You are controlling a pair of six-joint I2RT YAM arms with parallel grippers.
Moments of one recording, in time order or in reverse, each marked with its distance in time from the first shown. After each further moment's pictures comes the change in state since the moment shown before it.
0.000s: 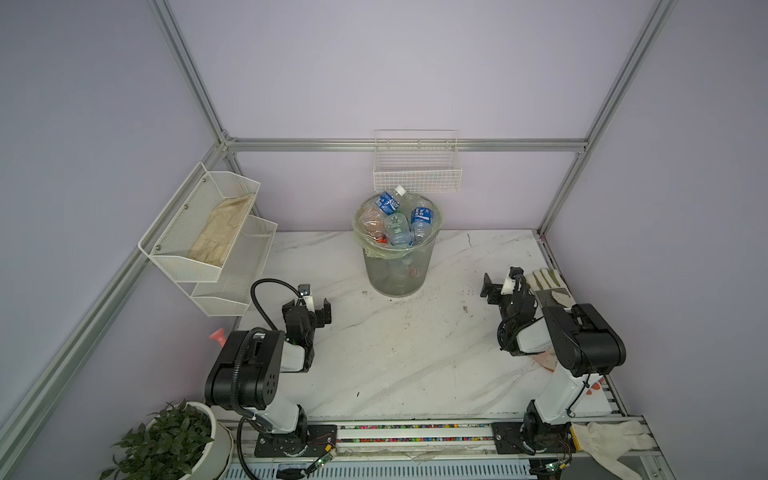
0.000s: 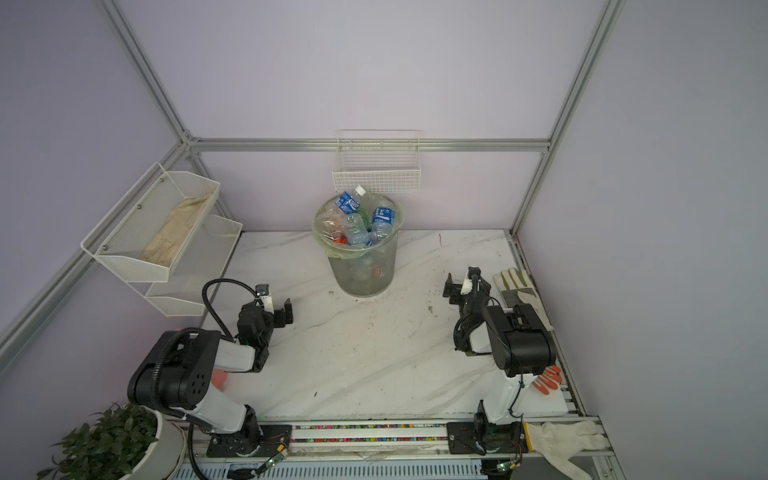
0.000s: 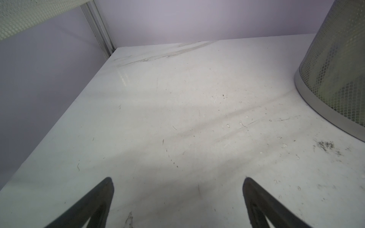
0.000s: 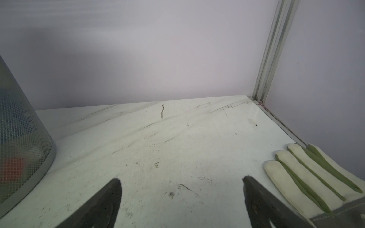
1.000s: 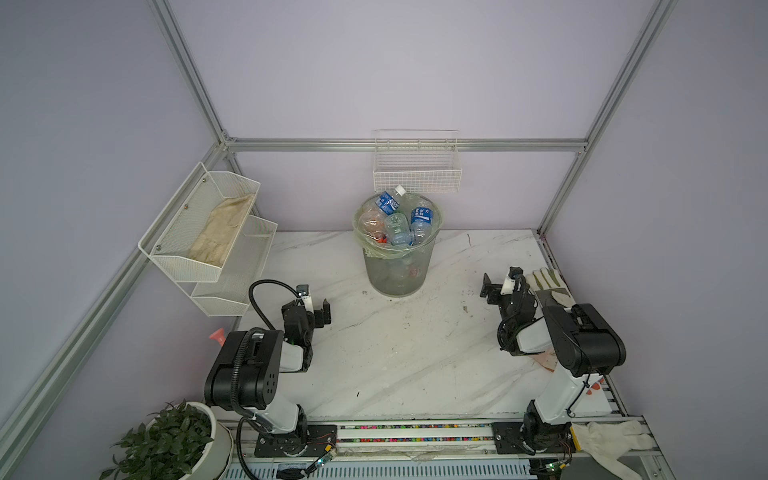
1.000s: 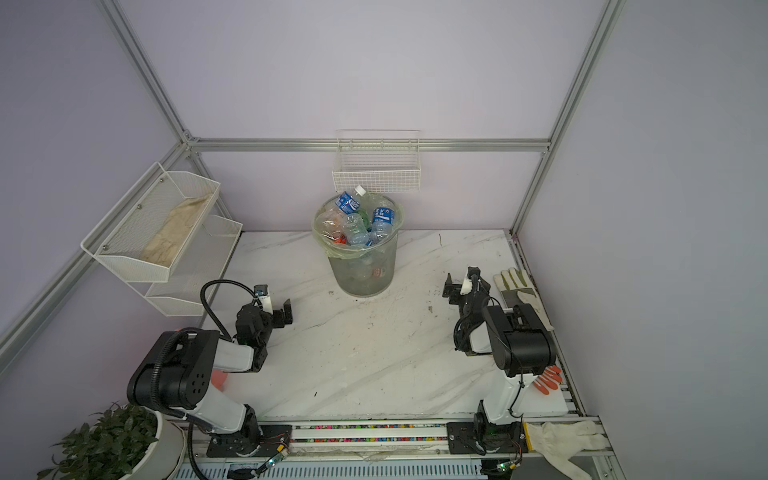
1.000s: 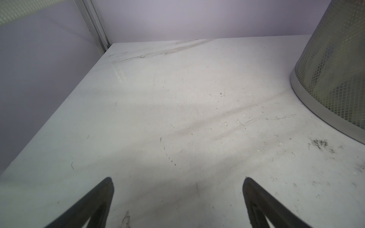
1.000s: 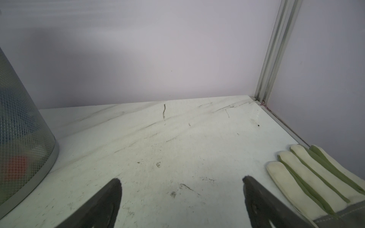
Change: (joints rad) left arm 0.022 0.000 0.000 -0.011 0.046 -0.018; right arm 0.000 0.000 0.000 0.000 -0.010 0.000
